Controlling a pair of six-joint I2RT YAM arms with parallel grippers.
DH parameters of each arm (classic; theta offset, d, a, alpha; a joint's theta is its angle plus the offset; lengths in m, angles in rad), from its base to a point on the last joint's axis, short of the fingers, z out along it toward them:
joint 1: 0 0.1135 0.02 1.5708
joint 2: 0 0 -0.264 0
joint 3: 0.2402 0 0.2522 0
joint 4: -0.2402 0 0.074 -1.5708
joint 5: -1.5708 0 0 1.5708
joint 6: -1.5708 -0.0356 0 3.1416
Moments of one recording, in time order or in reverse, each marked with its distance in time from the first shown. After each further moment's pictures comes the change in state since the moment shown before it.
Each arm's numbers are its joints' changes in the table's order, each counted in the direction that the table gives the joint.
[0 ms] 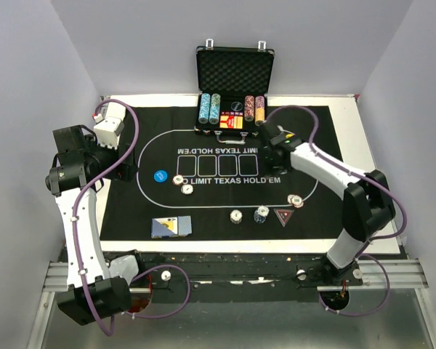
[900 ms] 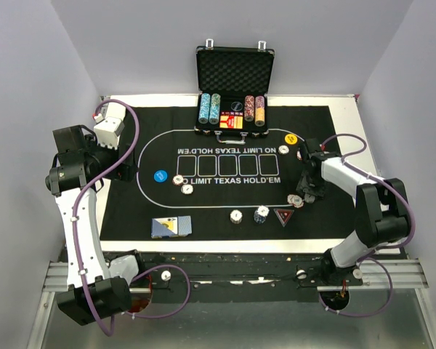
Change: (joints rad) left arm 0.000 0.002 0.000 0.000 -0.001 -0.007; right arm -0.431 0.110 -0.386 0.039 -0.127 -0.174
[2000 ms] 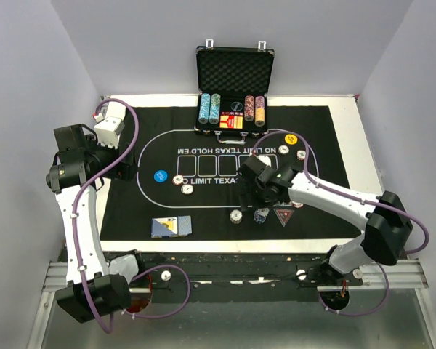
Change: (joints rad) left arm 0.000 -0.019 0.000 0.001 -0.002 0.009; right arm 0.680 0.114 0.200 -0.148 0.088 -0.063
